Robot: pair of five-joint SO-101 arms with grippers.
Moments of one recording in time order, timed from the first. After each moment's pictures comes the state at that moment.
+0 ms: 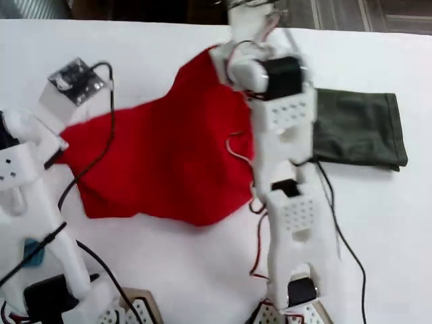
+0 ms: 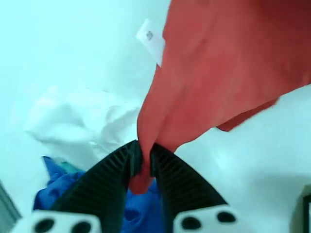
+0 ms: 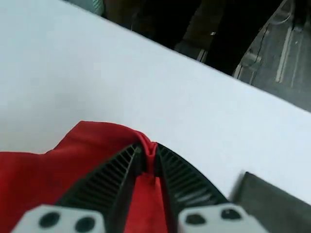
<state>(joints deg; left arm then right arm) -27.9 -19.7 -8.2 100.7 -57.6 -18.4 37.3 -93.2 100.0 10.2</state>
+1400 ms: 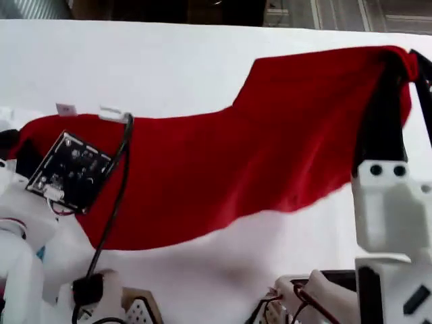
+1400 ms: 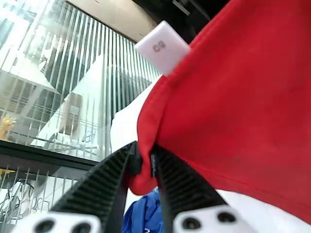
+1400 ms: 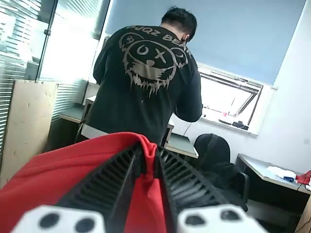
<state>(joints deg) -23.8 -49.3 -16.3 100.6 -51.6 -5.5 -14.8 -94.0 100.2 17.5</state>
